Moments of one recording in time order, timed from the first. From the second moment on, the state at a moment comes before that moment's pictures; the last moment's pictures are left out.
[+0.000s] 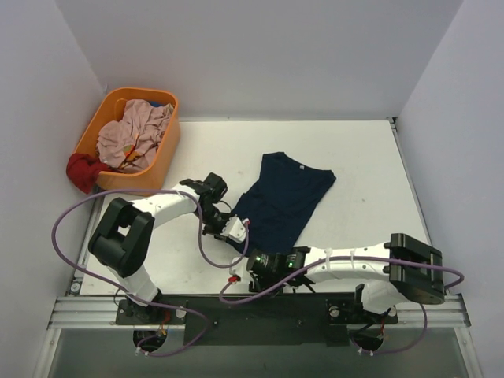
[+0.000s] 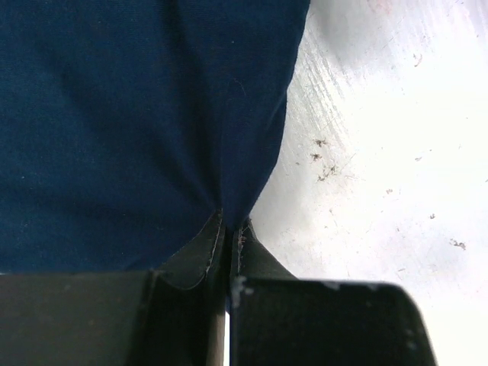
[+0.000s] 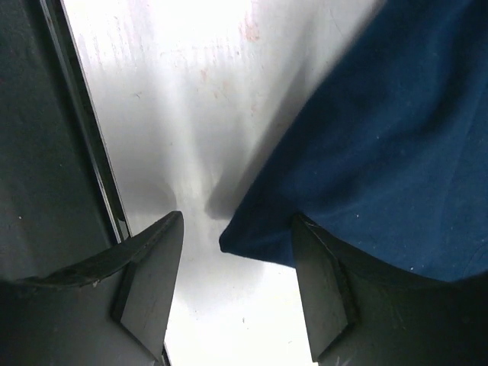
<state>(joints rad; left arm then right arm) -0.56 1.70 1.03 -0.80 0.56 1.46 1.31 1.44 0.72 -0.44 0.19 -0.30</state>
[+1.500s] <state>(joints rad) -0.56 1.72 1.78 -1.17 0.49 0.82 0.40 1.07 0.99 -0.82 -0.41 -0.03</state>
